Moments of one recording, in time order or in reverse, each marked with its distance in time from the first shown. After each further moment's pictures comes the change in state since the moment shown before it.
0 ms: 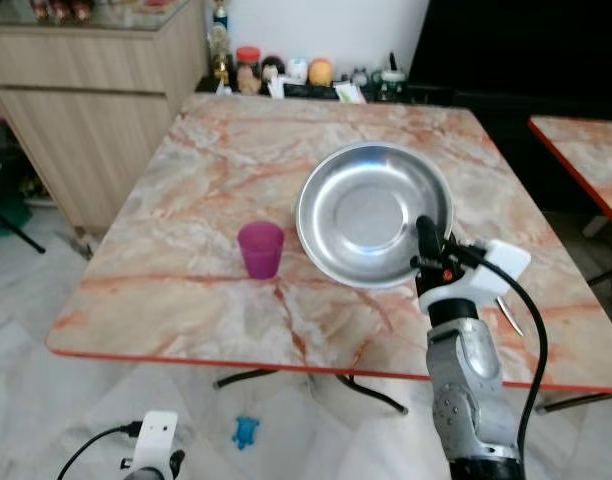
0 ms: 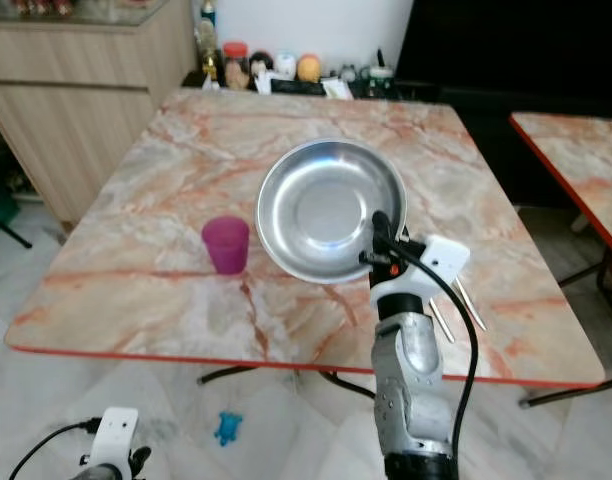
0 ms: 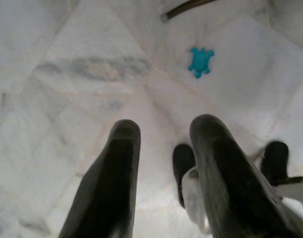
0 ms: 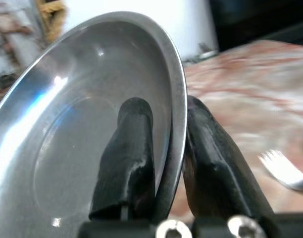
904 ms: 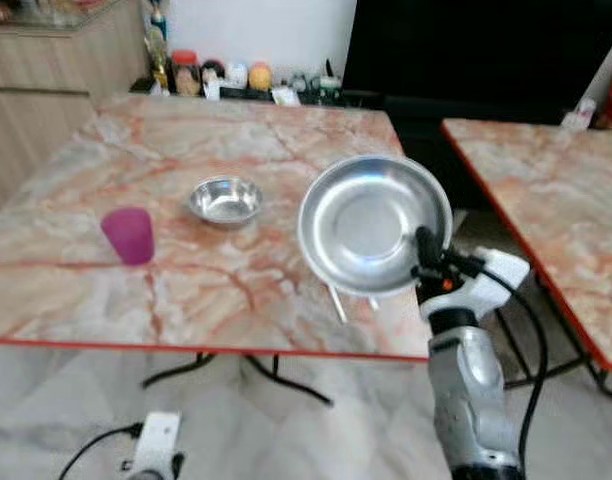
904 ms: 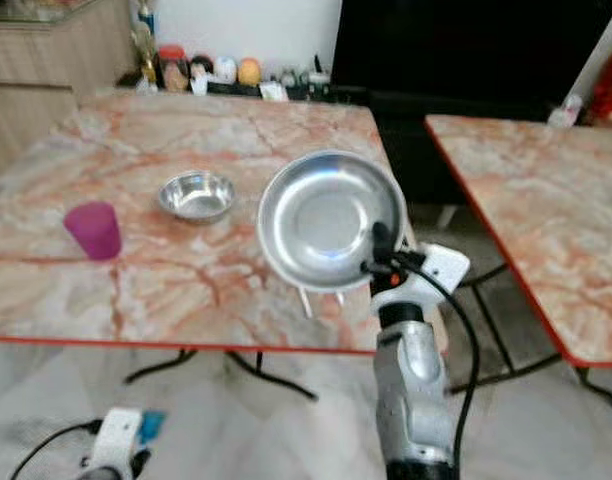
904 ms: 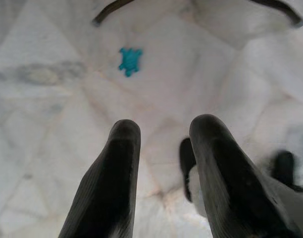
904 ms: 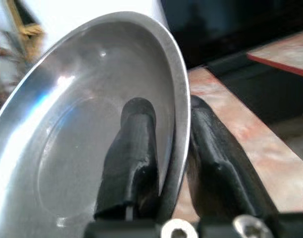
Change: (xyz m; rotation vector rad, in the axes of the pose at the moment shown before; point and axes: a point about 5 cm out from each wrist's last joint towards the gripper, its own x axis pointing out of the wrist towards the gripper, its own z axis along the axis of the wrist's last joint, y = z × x) left arm 0.000 0.002 -0.001 0.019 0.000 0.008; right arm -0.003 -0.003 -0.004 0.006 -0.001 0.004
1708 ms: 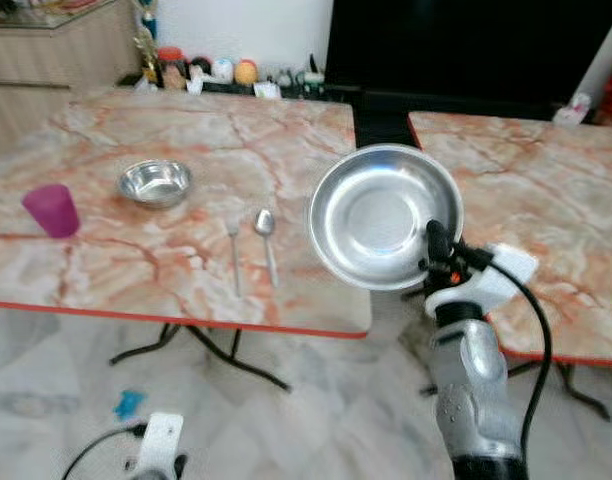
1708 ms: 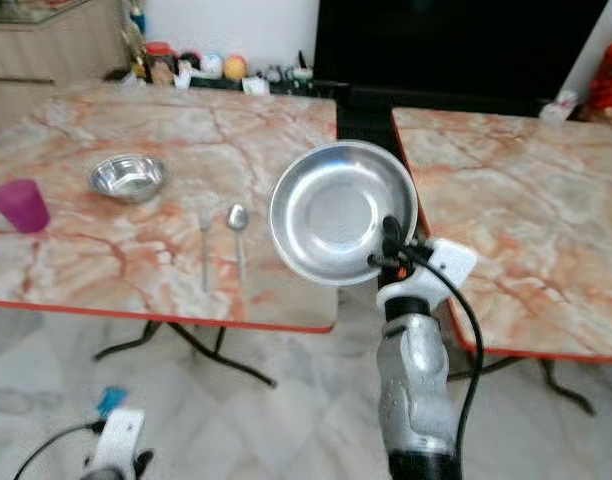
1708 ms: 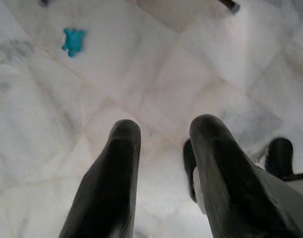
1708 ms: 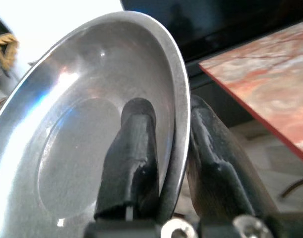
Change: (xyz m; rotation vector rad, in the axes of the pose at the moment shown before) left arm 0.000 -0.005 -0.002 0.013 0.007 -0.020; right arm 0.002 -0.005 0.000 -0.011 0.000 -0.067
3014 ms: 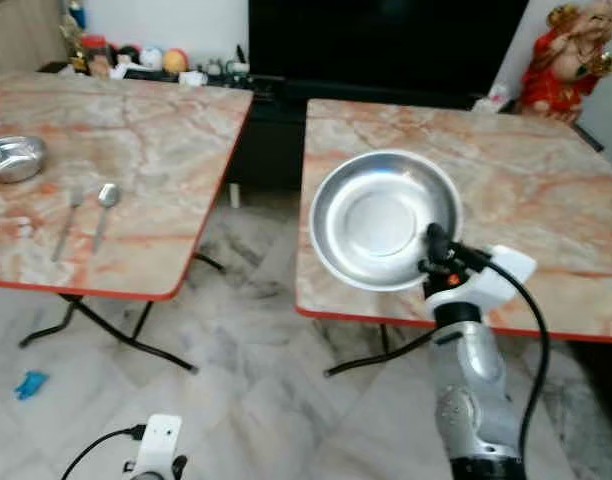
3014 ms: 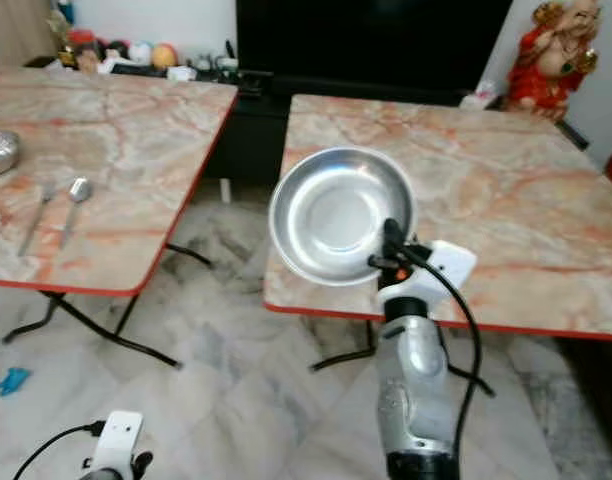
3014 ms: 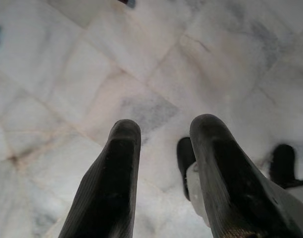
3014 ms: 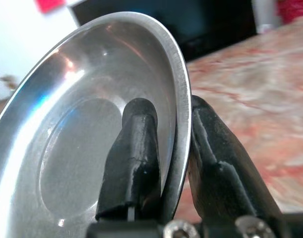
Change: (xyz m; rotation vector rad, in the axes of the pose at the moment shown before) left arm 0.000 0.002 0.003 -0.002 -0.008 -0.001; right arm 0.000 0.001 -0.001 -0.002 0.014 -0.005
